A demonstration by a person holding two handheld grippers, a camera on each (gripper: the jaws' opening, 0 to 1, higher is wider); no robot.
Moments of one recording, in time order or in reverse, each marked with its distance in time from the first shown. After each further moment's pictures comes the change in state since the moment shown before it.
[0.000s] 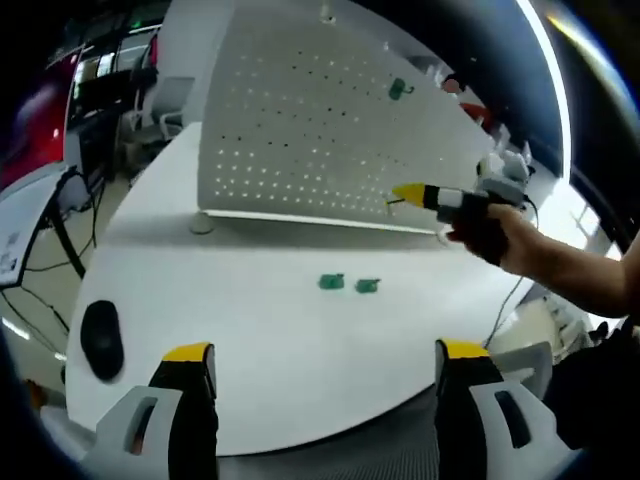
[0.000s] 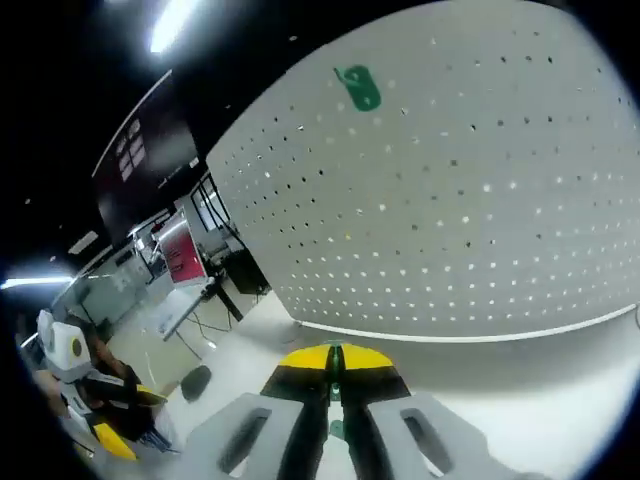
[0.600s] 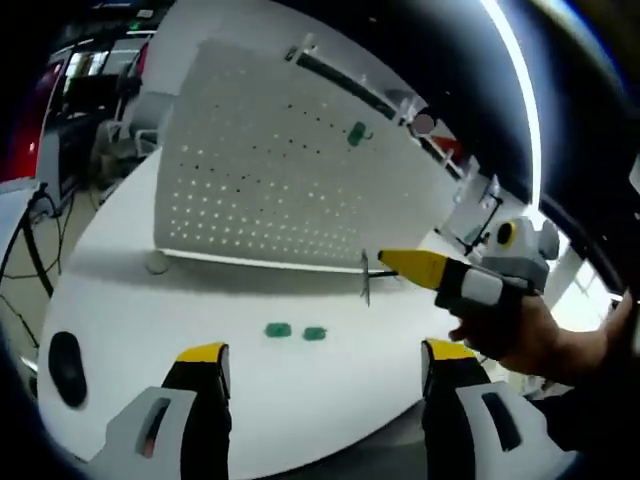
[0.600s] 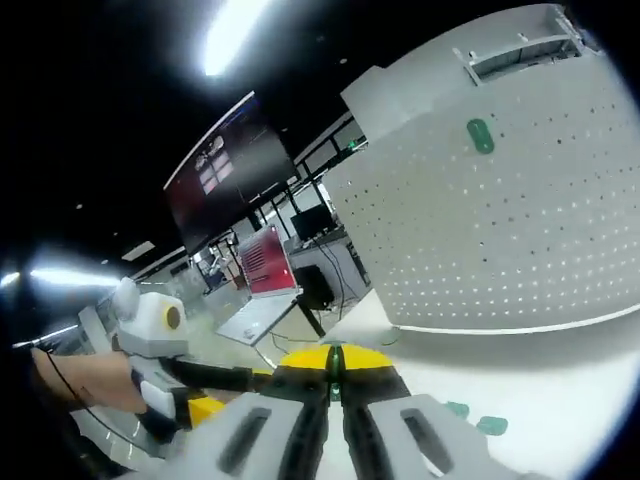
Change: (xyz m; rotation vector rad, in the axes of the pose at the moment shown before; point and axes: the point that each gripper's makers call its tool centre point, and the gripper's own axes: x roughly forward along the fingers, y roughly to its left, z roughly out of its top) left arm 0.001 -0.055 0.049 -0.036 -0.123 -0.162; right arm -0.053 0.125 -0.013 -0.006 -0.054 0.250
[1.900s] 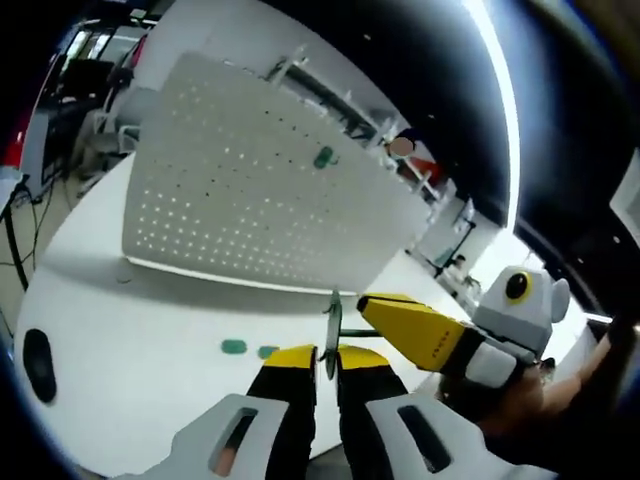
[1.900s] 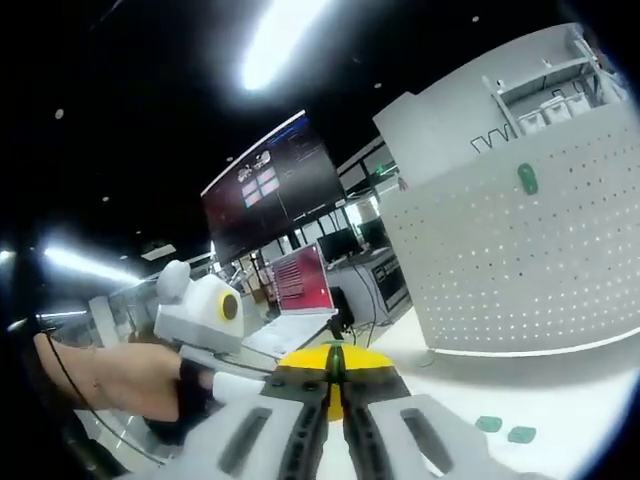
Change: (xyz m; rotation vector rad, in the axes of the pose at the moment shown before) left arm -0.008 -0.040 0.025 -0.060 -0.087 -0.125; right arm -0.010 0.067 0.011 -0.086 -0.096 0.095
